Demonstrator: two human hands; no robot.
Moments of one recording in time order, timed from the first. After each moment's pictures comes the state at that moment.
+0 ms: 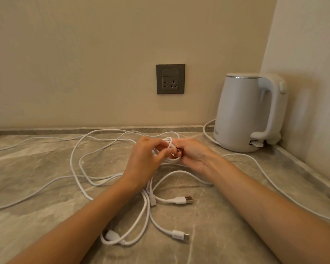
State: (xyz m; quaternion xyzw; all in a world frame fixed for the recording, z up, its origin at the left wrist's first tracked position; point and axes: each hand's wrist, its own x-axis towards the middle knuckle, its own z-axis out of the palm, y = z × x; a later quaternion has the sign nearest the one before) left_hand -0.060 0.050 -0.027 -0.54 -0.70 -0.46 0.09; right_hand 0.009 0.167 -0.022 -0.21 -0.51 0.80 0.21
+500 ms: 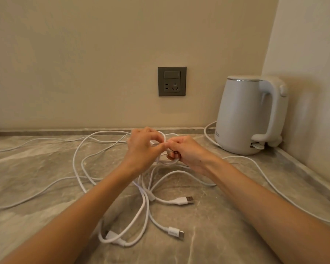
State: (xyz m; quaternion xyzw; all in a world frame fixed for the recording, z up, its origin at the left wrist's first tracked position) left_hand -0.074 0.057 -0.009 -0.51 -0.73 -0.45 0.04; right_hand 0.013 0.161 -0.018 -0.16 -0.74 0.61 0.23
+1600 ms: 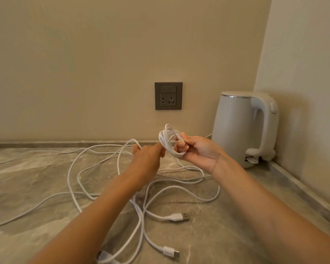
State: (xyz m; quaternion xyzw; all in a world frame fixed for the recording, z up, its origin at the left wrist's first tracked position) left_hand -0.076 0.081 -0.003 -0.53 -0.82 -0.18 0.12; right_hand 0.025 0.183 0.019 -0.11 -0.37 0.90 0.21
